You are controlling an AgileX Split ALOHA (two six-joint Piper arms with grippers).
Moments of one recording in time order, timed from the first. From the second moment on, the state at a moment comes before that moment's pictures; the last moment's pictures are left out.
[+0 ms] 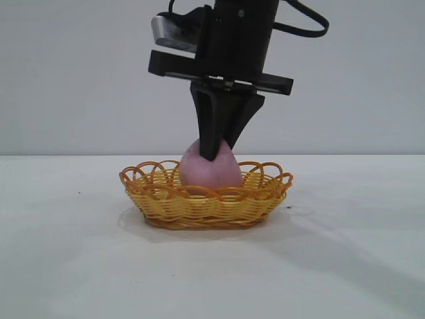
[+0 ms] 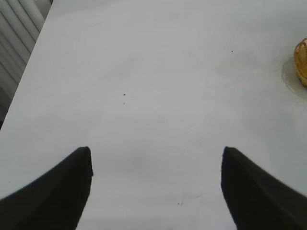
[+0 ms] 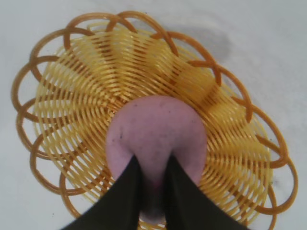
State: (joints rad) left arm 0.02 -0.02 -0.48 0.04 1.12 0.03; right arm 0.69 2.05 -1.52 0.15 0.90 -0.12
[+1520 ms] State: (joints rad) left arm 0.02 -0.02 -0.48 0.04 1.12 0.03; right arm 0.08 1.94 -1.52 0.05 1.11 -0.09
